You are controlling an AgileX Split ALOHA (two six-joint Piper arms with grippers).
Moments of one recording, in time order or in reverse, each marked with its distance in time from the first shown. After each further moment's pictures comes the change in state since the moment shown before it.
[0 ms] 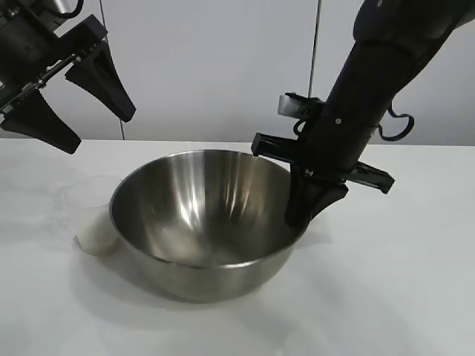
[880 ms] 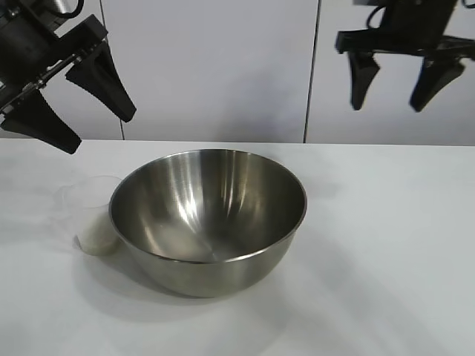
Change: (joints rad) left arm 0.000 0.000 0.000 0.000 0.000 0.000; right arm -0.518 -0.314 -0.303 -0.593 0.204 0.109
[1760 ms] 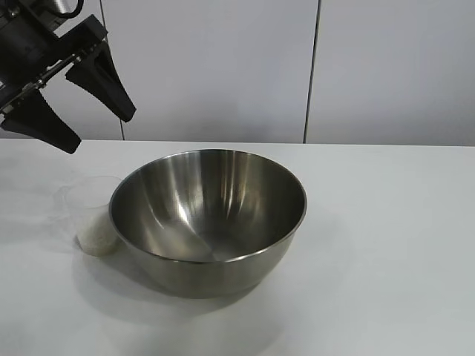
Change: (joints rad) left arm 0.000 0.000 0.000 0.001 -0.003 0.000; right arm 0.100 -1.515 0.723 0.210 -0.139 -0.174
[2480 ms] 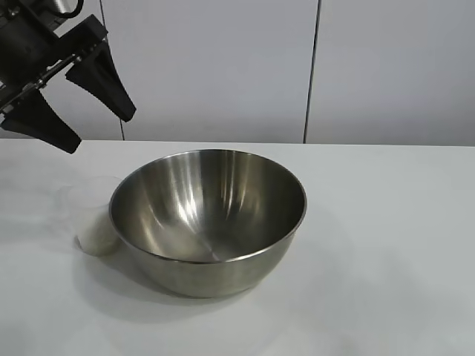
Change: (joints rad) left arm 0.000 0.000 0.000 0.000 -0.001 0.000; right arm 0.000 -0.242 0.513 -0.008 0.030 0.081
